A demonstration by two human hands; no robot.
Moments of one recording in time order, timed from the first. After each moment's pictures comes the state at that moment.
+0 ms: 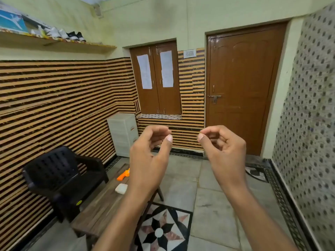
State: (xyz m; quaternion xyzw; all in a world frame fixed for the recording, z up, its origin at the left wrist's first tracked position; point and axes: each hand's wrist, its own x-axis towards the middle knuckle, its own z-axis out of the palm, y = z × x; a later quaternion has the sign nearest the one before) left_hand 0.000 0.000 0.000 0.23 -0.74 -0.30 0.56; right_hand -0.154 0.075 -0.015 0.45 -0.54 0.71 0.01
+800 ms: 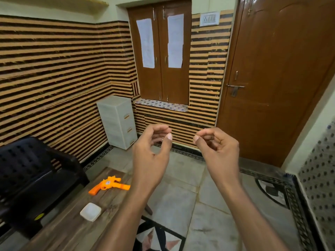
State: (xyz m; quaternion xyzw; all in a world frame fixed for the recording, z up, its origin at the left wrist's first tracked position) left_hand -0.310 -0.390 -0.076 0.31 -0.68 -0.34 0.57; right_hand -0.461 -0.327 -0.080 0.44 -0.59 0.67 -0.10
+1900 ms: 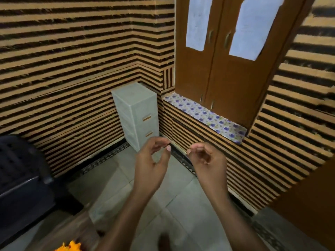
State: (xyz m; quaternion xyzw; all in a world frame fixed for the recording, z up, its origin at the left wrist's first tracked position) left_hand -0.576 -1.138 -0.179 0.50 -0.60 -0.27 0.56; right_hand -0.735 -1.128 -0.181 0.52 -0.56 0.57 -0.29
